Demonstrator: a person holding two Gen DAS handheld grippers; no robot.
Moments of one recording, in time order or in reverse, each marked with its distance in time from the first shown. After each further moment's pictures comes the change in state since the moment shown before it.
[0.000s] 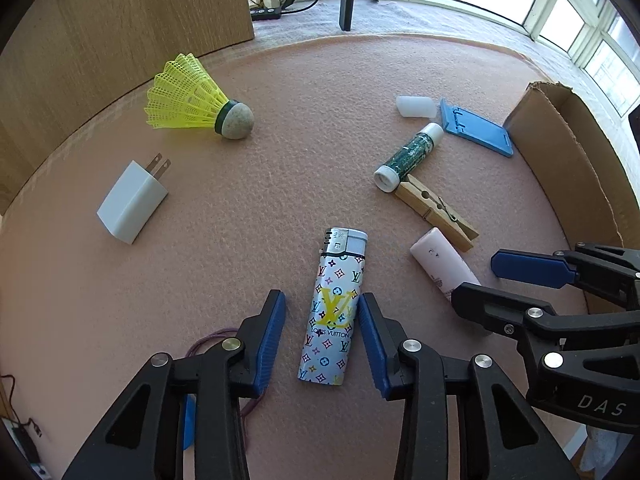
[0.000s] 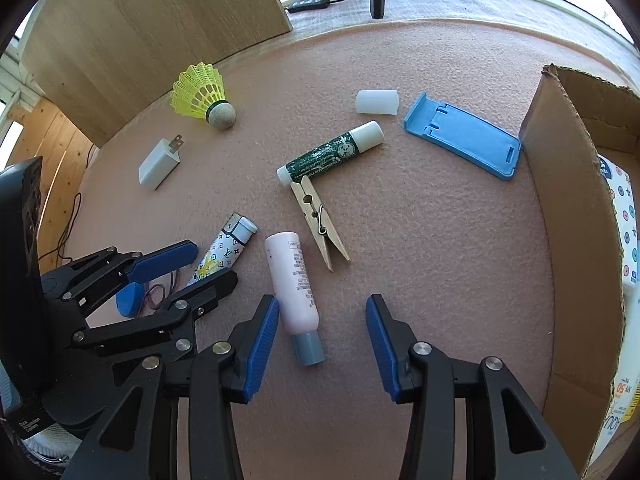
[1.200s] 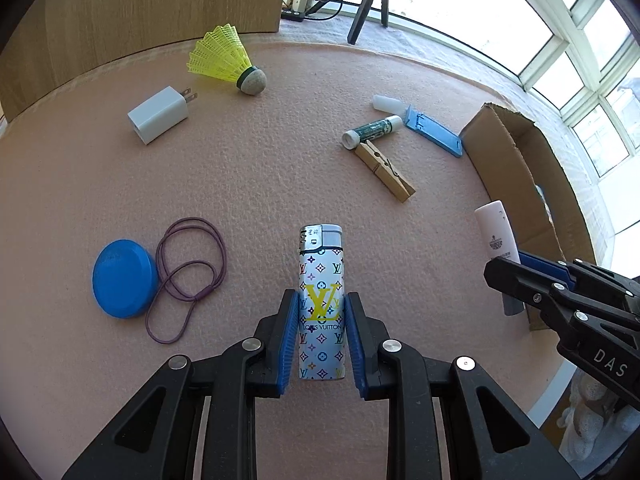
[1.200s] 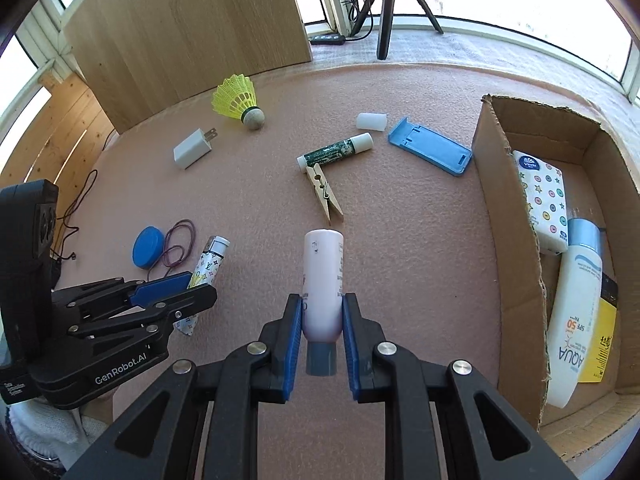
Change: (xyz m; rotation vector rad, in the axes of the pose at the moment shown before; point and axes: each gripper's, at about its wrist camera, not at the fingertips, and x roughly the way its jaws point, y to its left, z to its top) left arm -0.057 -0.006 -0.072 -0.167 -0.066 -0.145; right arm -0.072 -0.001 -0.055 -0.081 -0.144 -0.046
